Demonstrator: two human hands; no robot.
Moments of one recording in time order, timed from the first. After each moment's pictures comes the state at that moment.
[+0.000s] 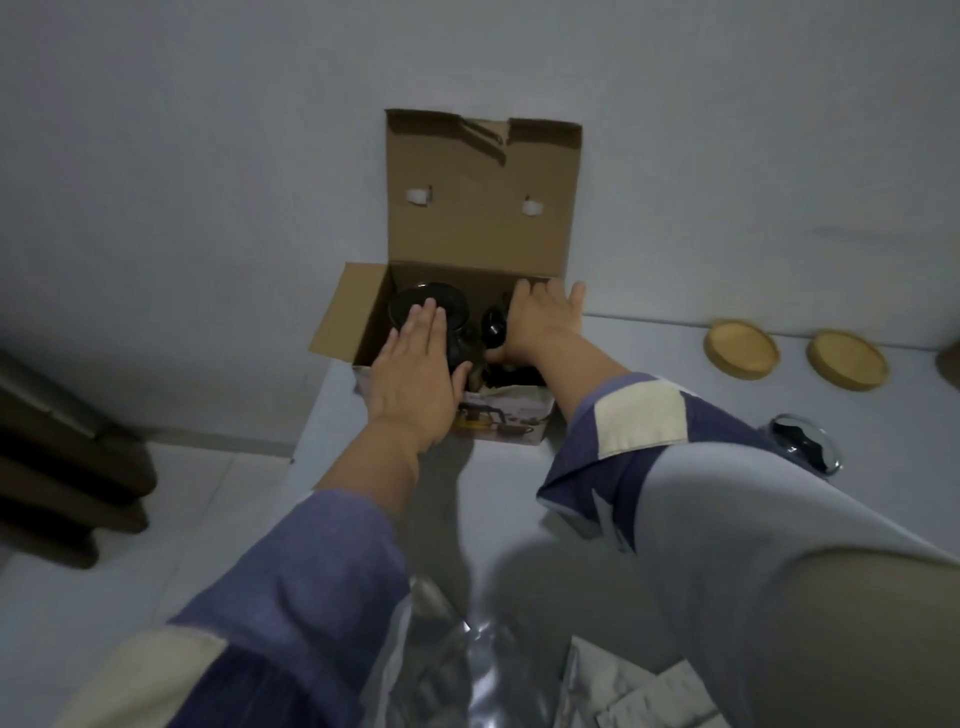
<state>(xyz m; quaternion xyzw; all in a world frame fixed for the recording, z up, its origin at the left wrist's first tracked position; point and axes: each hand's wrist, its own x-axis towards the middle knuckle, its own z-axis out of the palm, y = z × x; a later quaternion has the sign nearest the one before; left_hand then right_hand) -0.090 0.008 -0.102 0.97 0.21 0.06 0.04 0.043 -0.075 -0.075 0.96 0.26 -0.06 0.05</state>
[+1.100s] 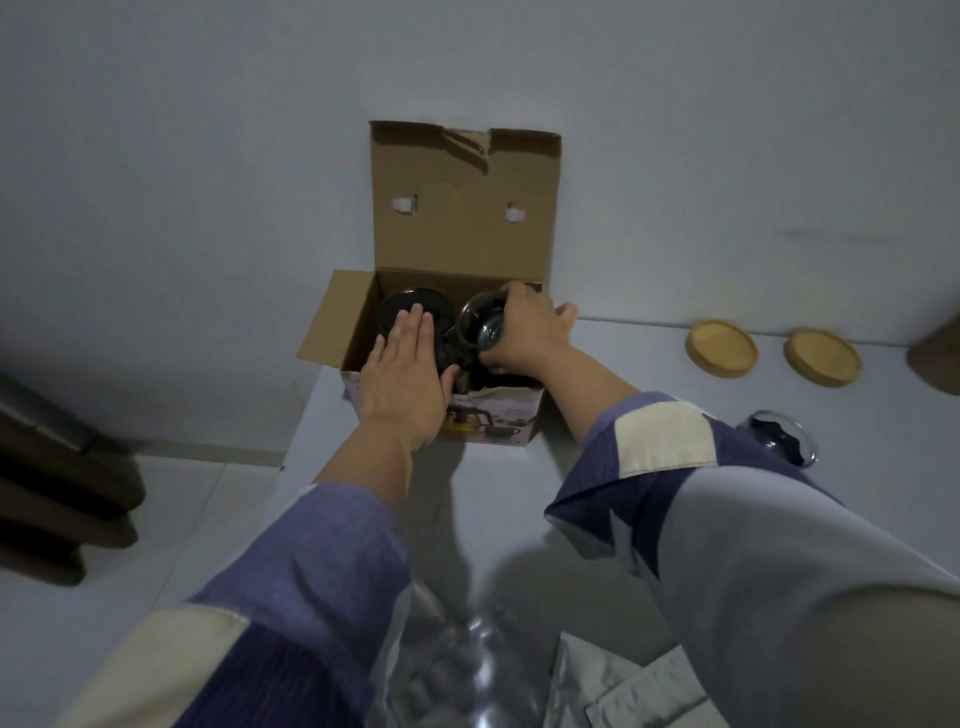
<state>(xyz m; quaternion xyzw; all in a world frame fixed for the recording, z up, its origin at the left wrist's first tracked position) -0.090 0.005 -0.098 0.97 0.22 0.03 0.04 0.035 -0.092 -0.072 0.96 0.26 -0.04 -0.13</state>
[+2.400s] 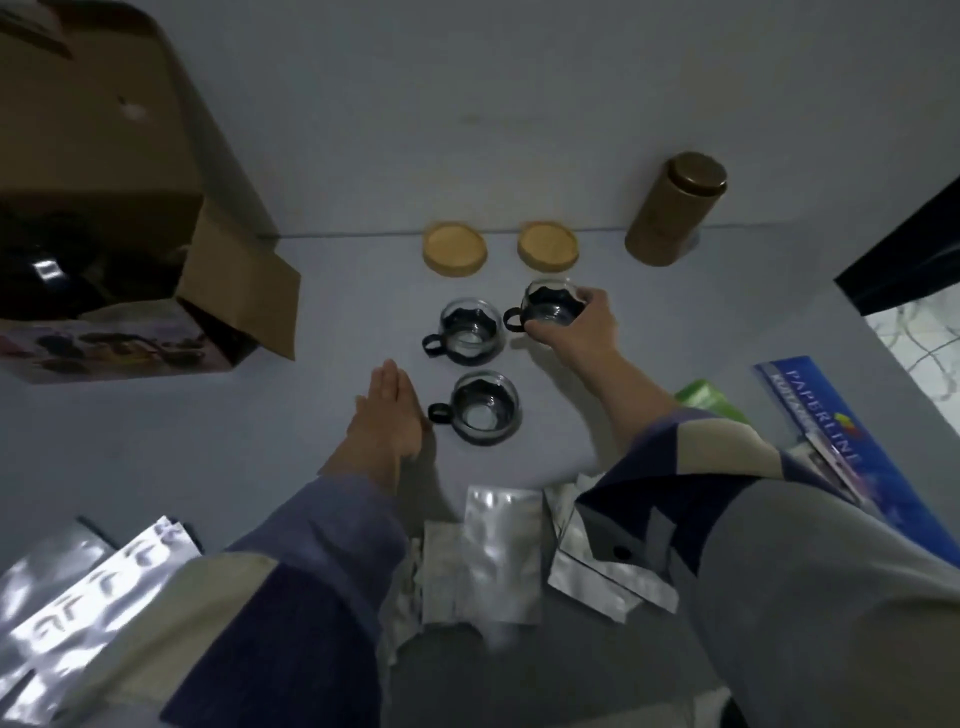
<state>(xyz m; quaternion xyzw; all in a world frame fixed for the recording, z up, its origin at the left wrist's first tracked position) -0.040 -0.313 -0.165 0.94 0.14 -0.26 0.18 0.071 -0.500 -0.116 0.88 -0.09 -0.07 -0.46</state>
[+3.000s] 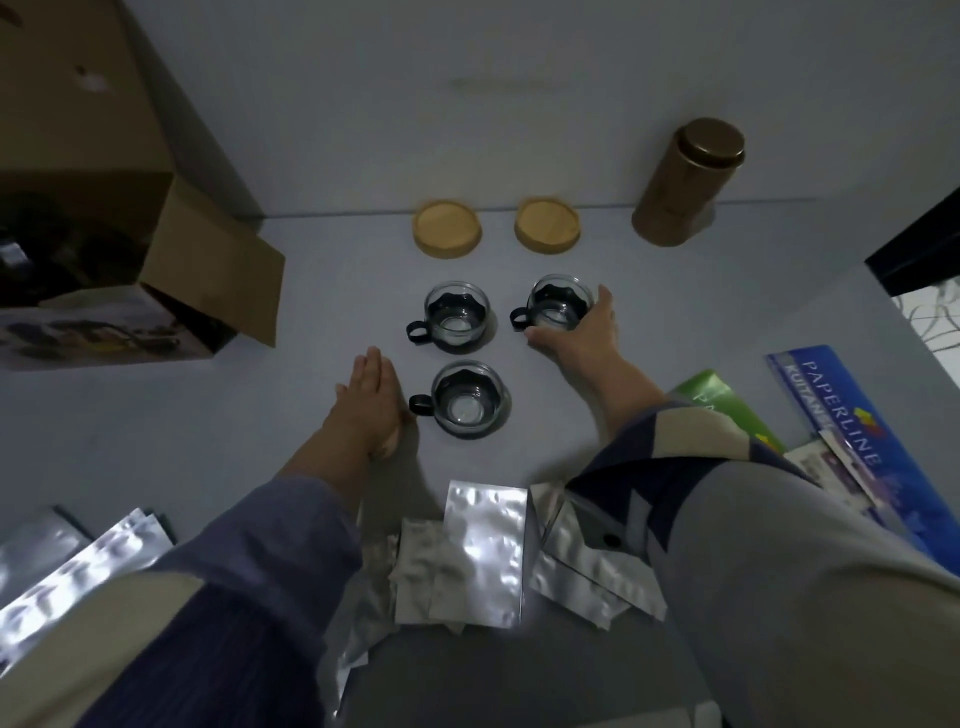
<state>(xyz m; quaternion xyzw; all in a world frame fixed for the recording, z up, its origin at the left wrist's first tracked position) -0.038 -0.309 -0.173 0.95 0.14 -0.25 0.16 0.087 -0.518 -0.146 0.89 -0.10 -0.11 -0.44</state>
